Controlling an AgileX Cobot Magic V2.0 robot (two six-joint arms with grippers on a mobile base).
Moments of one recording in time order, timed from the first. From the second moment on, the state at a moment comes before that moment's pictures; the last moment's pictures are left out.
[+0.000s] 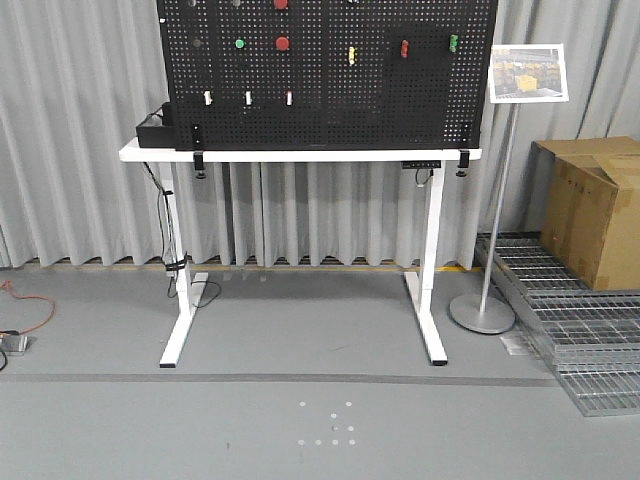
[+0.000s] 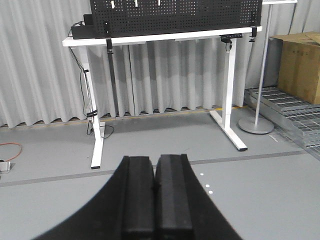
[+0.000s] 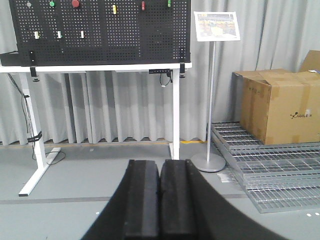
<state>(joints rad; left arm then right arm) -0.12 -0.01 0.03 -0.12 0.13 0.14 -0.05 -0.01 0.03 0.09 0.05 -0.08</state>
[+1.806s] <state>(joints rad) -0.12 -0.01 0.03 -0.12 0.13 0.14 -0.05 -0.01 0.03 0.09 0.05 -0.09</state>
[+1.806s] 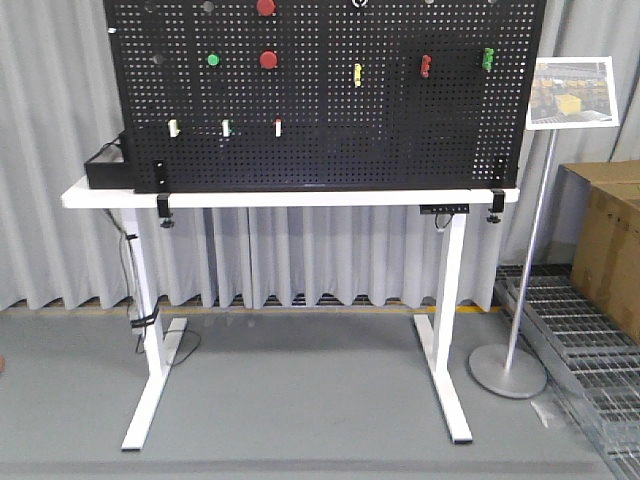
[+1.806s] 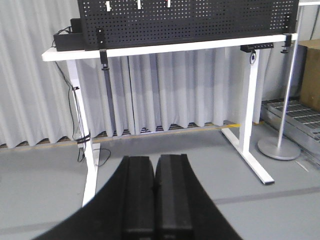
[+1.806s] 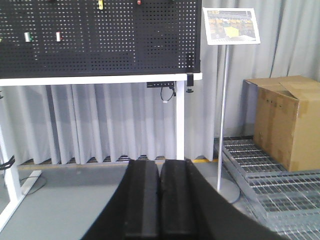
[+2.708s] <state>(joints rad) -0.12 -0.01 0.03 -0.12 0.13 0.14 -0.05 -0.01 0.03 0.09 0.05 -0.09</state>
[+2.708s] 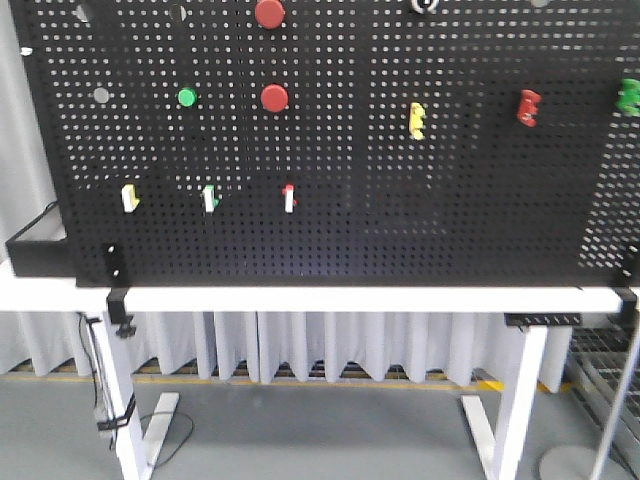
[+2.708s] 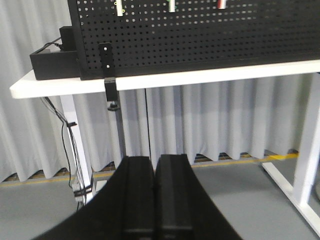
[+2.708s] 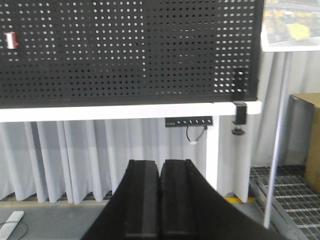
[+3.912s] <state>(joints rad) -0.12 -0.01 0.03 -0.12 0.13 0.14 -0.05 -0.01 0.03 0.09 0.05 -0.09</state>
